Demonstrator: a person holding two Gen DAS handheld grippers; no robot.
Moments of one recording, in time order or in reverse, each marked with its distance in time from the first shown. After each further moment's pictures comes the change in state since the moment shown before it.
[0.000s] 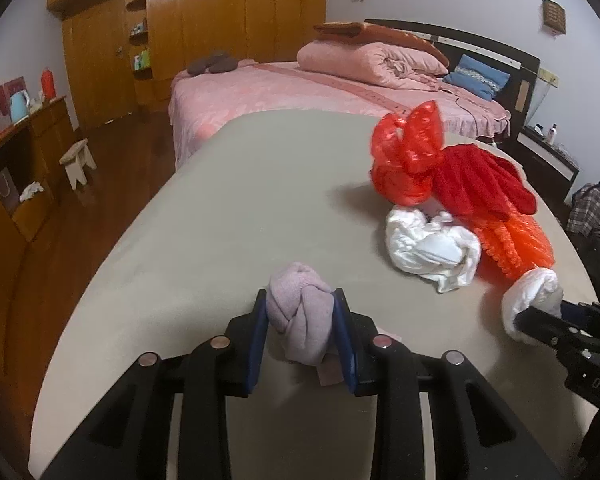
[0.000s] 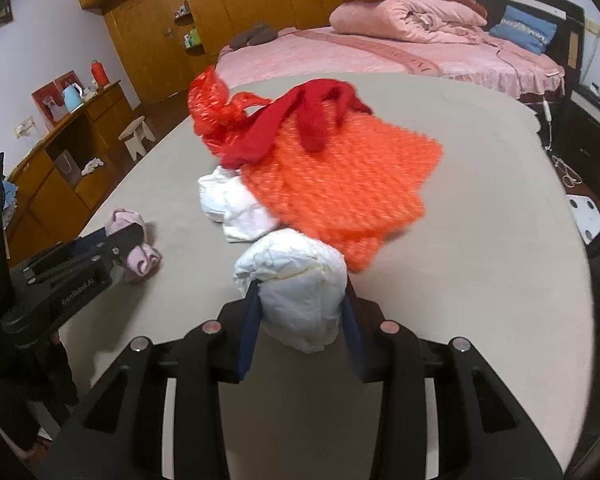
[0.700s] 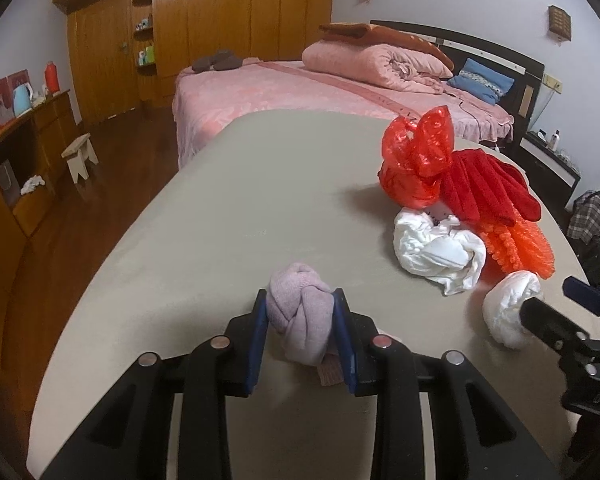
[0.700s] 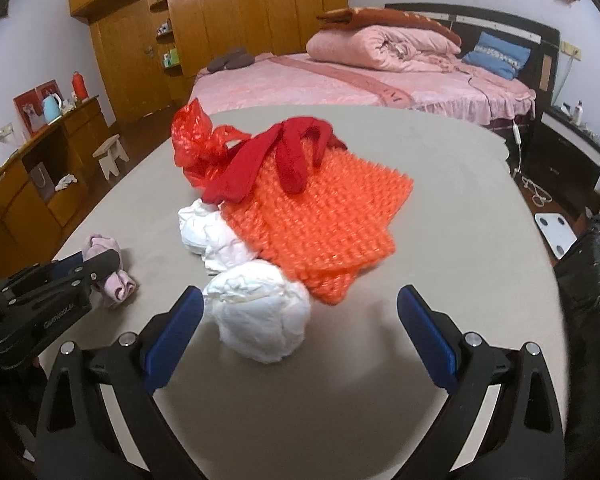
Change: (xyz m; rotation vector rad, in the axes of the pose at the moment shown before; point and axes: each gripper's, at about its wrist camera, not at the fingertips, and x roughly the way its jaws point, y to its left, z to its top) left arm 0.003 0.005 0.002 -0.029 0.010 0.002; right arm 0.012 0.012 0.013 0.014 -0.075 -0.111
